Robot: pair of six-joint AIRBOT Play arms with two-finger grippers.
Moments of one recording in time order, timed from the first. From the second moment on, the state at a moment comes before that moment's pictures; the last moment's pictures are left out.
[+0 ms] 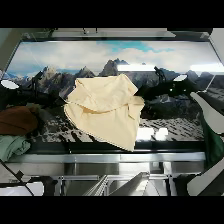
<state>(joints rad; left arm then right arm) 0.20 -1.53 1.11 0.82 -1.17 -1.17 0.00 -1.94 1.40 -0.57 1.10 0.95</state>
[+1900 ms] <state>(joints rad) 0.17 -1.67 1.68 0.82 -1.54 -1.27 -0.08 -1.49 1.24 -0.59 1.07 1.01</state>
